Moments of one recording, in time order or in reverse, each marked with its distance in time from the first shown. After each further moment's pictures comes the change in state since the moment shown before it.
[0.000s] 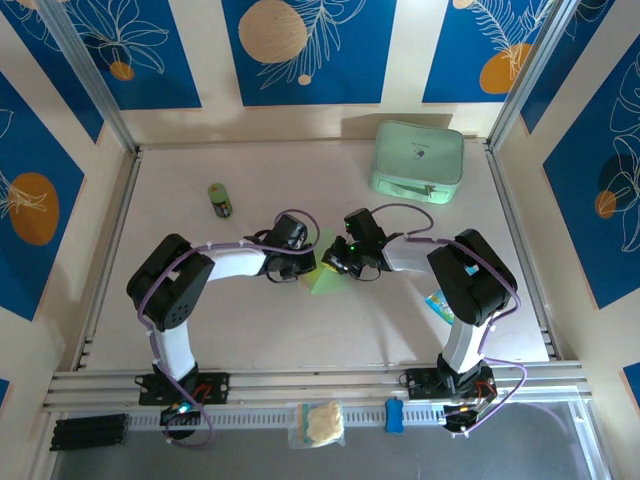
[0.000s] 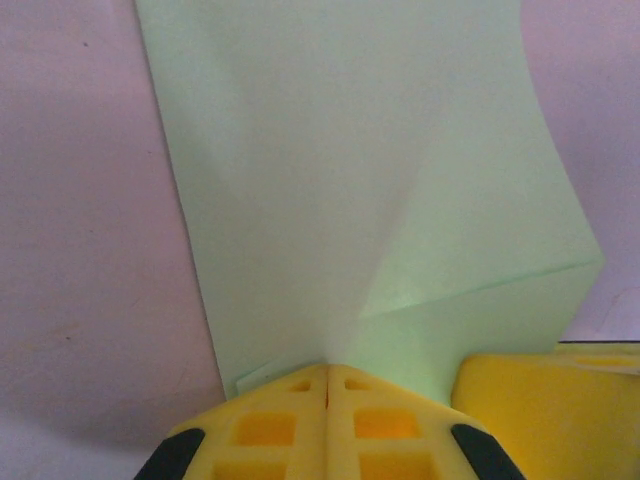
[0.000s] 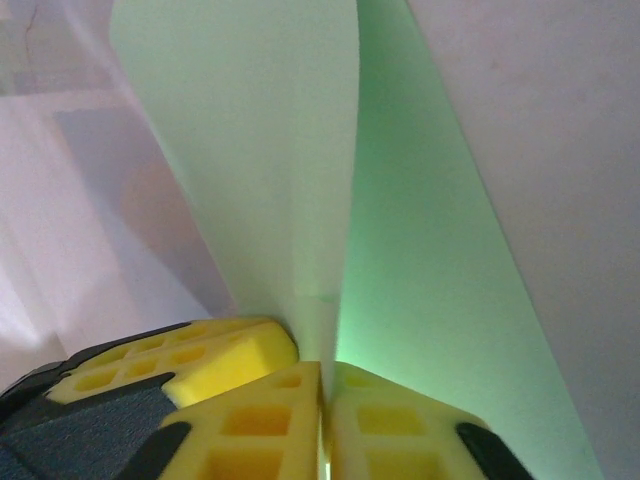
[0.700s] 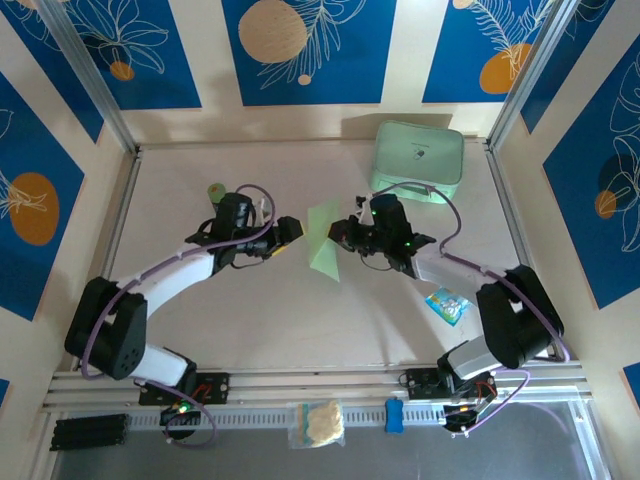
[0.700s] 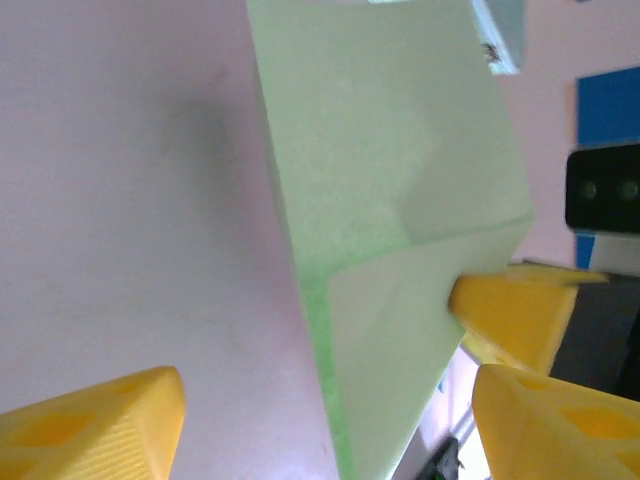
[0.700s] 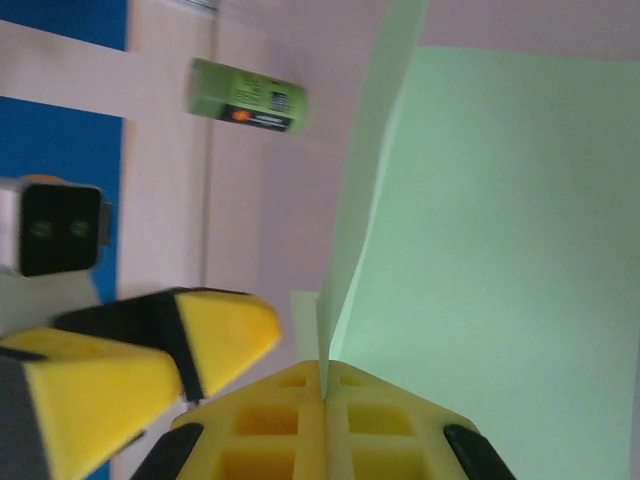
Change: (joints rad) left arm 0.210 -0.415 -0.143 0.069 0.346 -0.020; right arm -0.061 -0.337 -0.085 0.167 -0.076 -0.100
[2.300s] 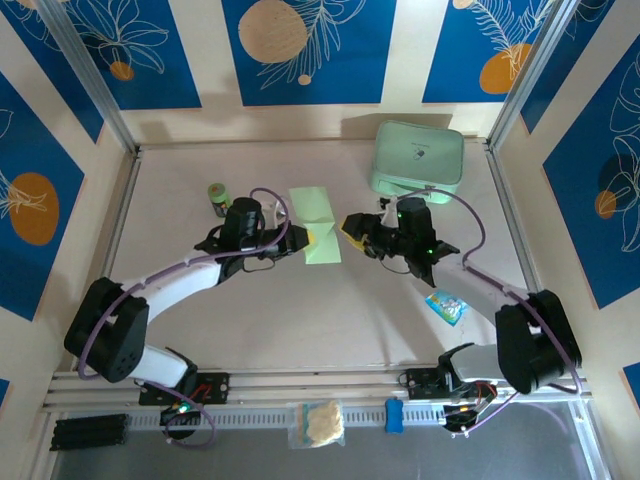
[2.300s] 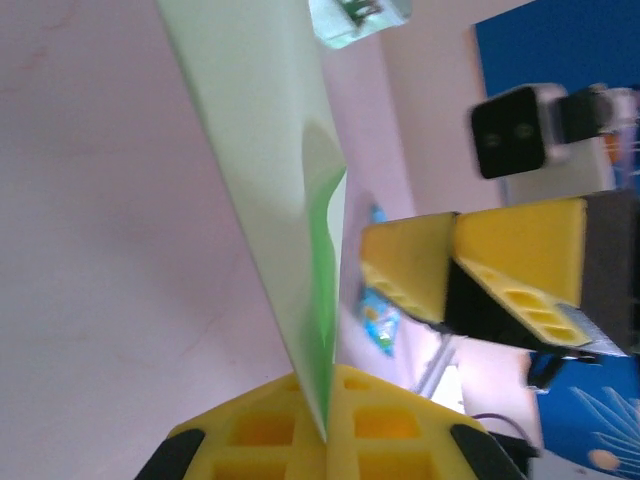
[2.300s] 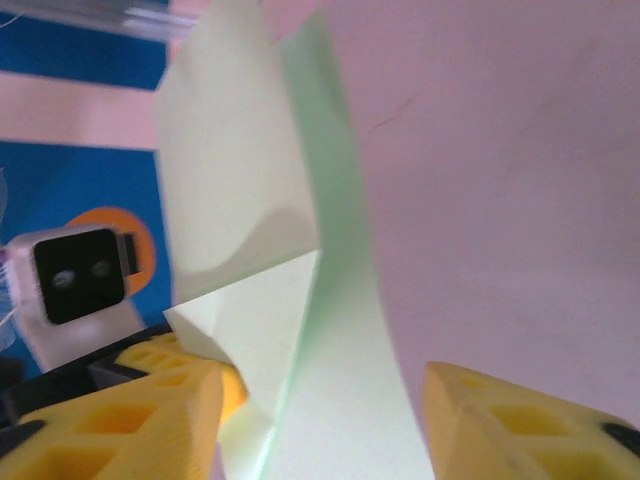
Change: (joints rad) left arm -0.089 0.005 0.002 0.114 0.006 0.040; right arm -0.124 -0.153 -0.103 -0.052 -0.053 0.069
